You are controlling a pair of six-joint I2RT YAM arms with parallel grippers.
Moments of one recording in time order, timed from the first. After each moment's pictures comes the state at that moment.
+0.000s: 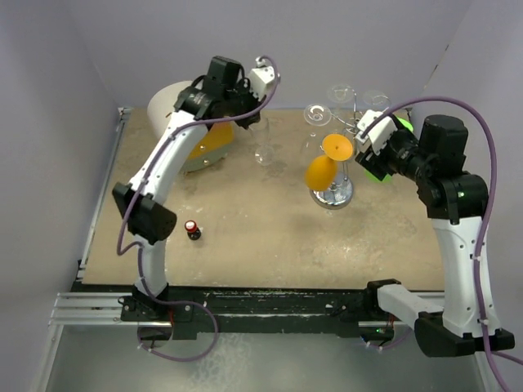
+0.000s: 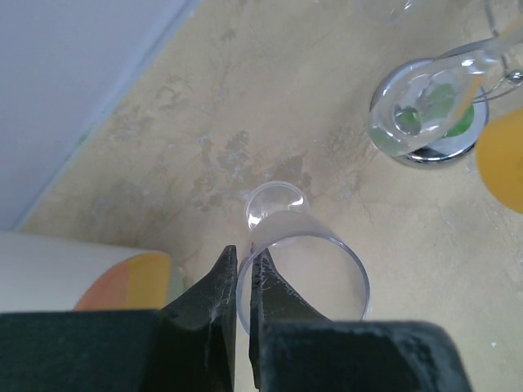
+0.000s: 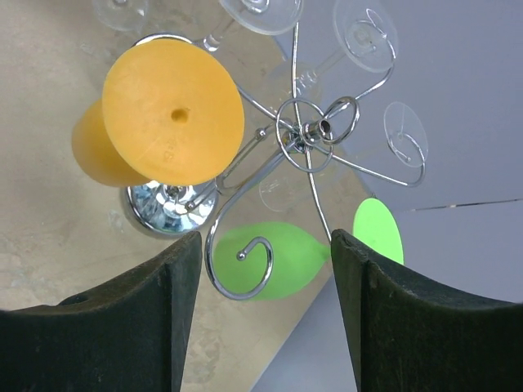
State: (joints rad) left arm -0.49 2.08 2.32 -0.90 0.28 0.30; right arm 0.11 1.06 1.58 -0.98 -0.31 -0.85
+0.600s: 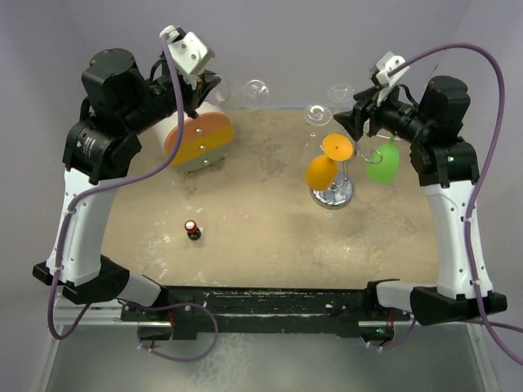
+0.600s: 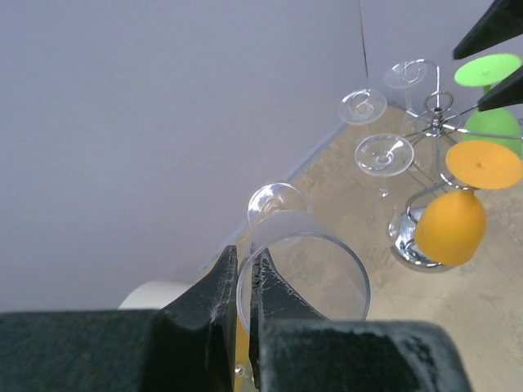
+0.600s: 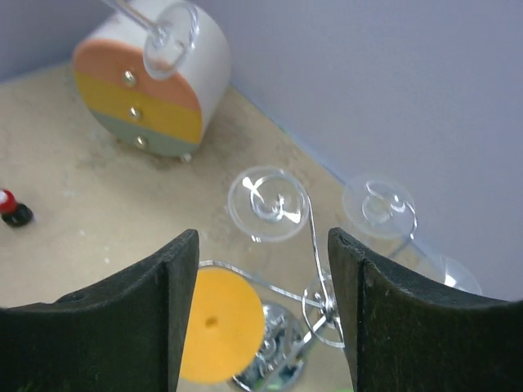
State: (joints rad) left arm -0.49 1.46 2.21 -0.78 0.24 0.33; right arm 0.10 1.25 1.73 -0.67 -0.57 -0.36
